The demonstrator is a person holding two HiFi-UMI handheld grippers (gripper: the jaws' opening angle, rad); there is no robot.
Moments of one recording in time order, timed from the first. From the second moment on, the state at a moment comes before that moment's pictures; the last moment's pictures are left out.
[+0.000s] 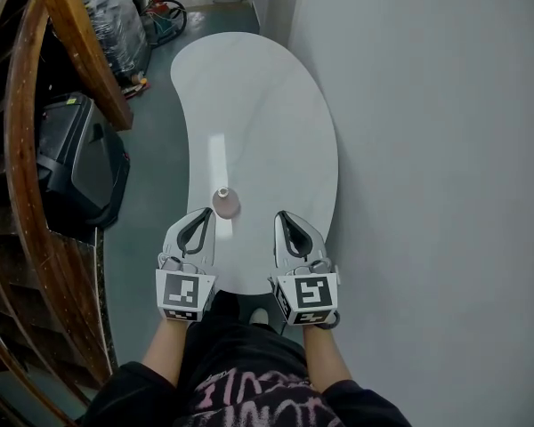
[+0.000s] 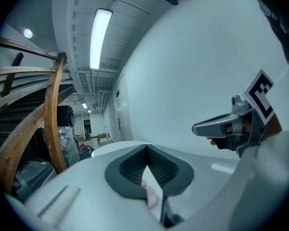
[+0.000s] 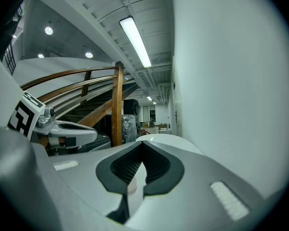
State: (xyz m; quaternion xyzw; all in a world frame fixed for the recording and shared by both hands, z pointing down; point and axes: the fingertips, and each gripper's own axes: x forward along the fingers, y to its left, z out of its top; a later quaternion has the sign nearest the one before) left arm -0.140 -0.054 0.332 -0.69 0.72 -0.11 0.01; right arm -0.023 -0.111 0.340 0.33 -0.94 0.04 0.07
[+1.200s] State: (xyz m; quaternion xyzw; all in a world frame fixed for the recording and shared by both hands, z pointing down) left arm -0.126 -0.044 0.317 -0.68 0.73 -0.11 0.02; right arm -0.007 -0.107 0.327 0.30 -0.95 0.02 0.06
